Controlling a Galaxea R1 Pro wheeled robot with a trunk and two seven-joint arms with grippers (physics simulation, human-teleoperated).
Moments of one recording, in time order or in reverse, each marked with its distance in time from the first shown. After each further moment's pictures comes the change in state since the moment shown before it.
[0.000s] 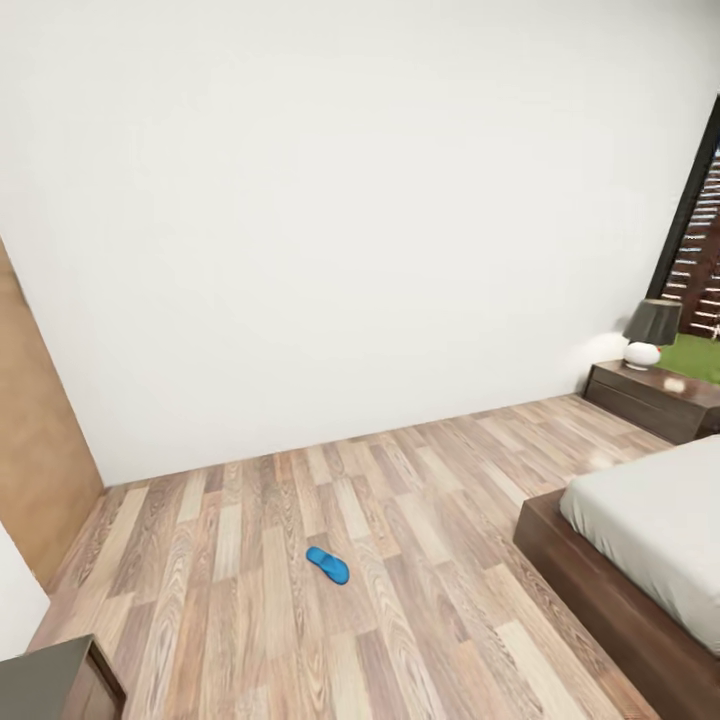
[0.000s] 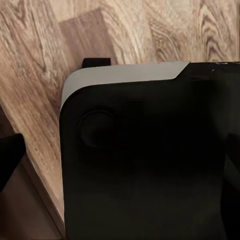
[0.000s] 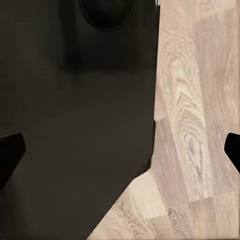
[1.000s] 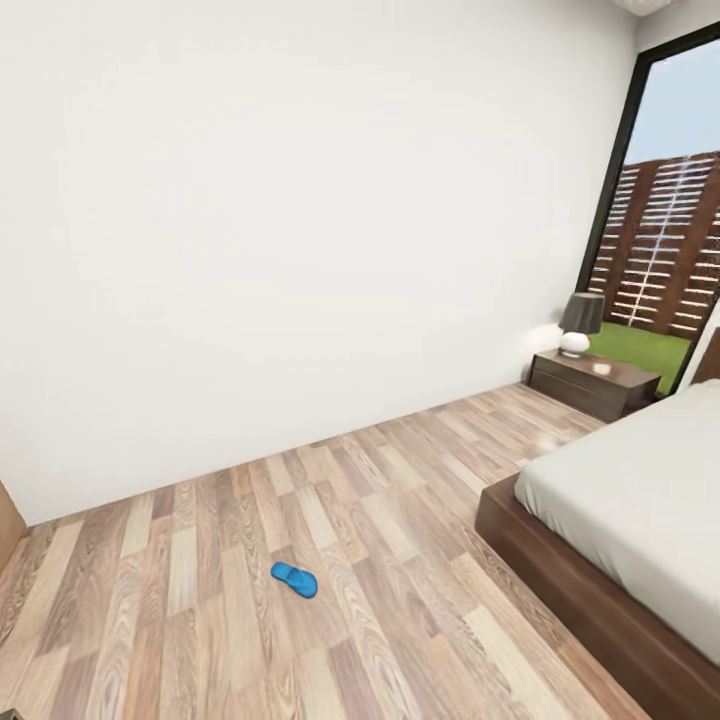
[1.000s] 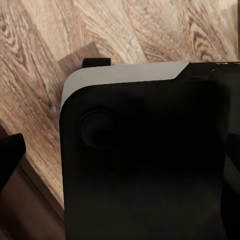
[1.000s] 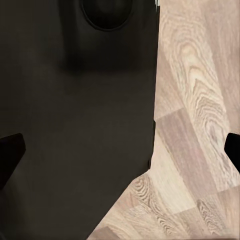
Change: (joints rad) left arm 0.000 0.000 0.000 0.000 0.000 0.000 0.000; right arm 0.000 0.000 0.000 0.000 0.001 -0.001 0.000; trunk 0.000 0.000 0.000
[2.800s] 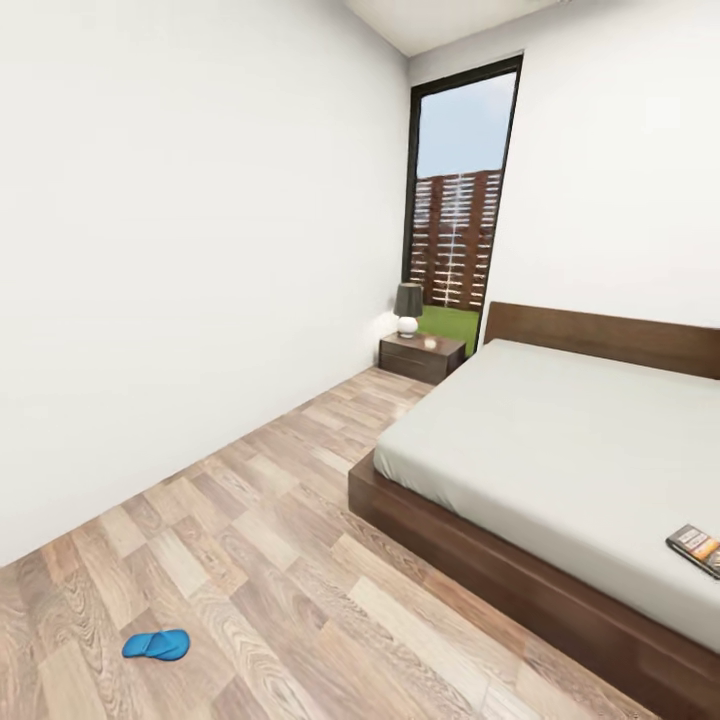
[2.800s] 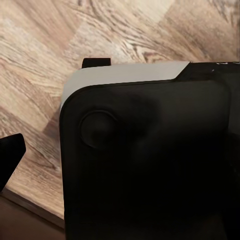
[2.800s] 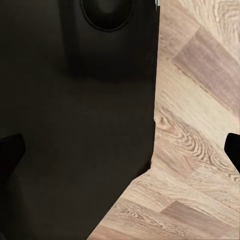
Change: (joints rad) left arm 0.000 0.000 0.000 0.000 0.000 0.000 0.000; right arm 0.000 0.000 0.000 0.000 0.001 0.000 0.000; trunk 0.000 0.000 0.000
